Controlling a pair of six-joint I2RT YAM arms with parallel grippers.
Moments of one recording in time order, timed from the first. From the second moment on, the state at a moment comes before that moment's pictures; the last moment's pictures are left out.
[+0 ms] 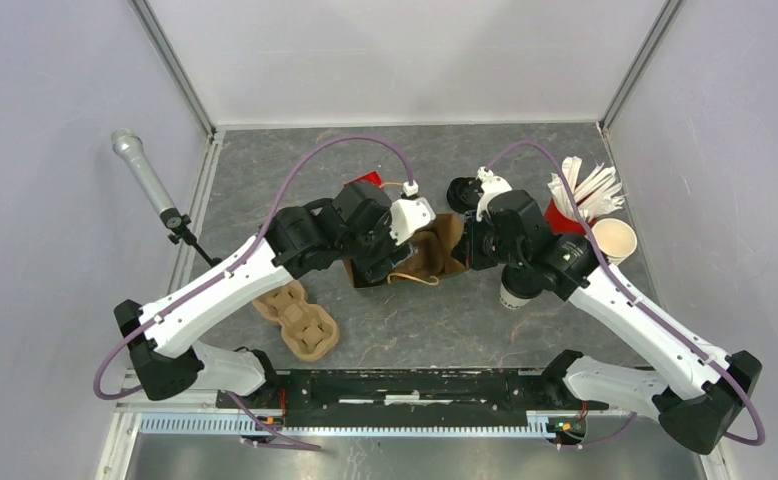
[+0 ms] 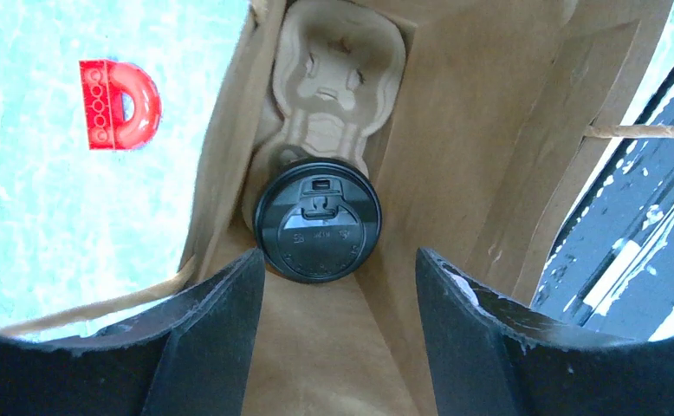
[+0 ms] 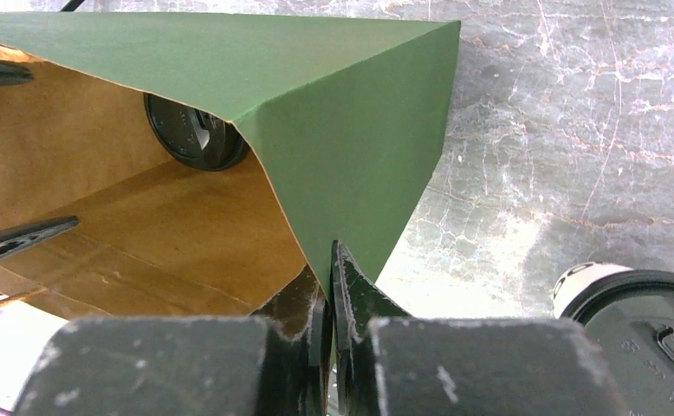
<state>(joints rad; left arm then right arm) -0.96 1.33 1.45 -0.95 -0.09 0.23 0.71 1.06 1.06 -0.66 0.00 0.48</state>
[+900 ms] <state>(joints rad) -0.96 1.28 1.58 -0.94 -0.17 0.09 0.68 1.14 1.19 -0.85 0.00 0.63</state>
